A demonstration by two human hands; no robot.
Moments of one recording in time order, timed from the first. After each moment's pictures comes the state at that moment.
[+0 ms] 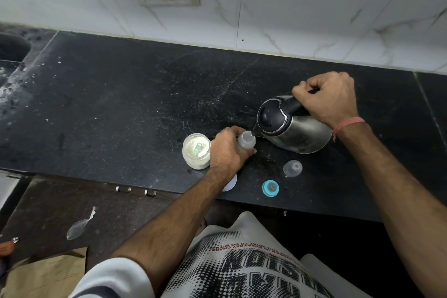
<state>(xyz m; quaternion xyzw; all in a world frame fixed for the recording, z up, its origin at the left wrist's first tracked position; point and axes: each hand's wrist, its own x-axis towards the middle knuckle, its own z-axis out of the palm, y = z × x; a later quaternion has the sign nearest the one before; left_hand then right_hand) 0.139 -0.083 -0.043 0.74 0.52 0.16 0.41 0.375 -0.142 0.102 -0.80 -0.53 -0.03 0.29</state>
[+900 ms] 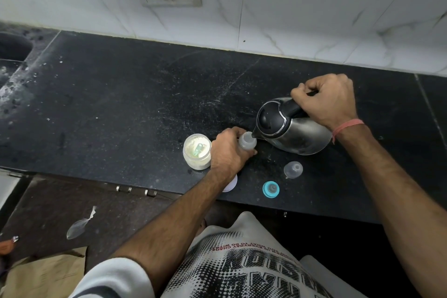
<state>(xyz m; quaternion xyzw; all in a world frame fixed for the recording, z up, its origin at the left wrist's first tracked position) 0.138 -0.083 -0.039 0.74 0.52 0.15 0.40 0.375 -0.139 0.098 -0.79 -0.54 -0.05 0.28</state>
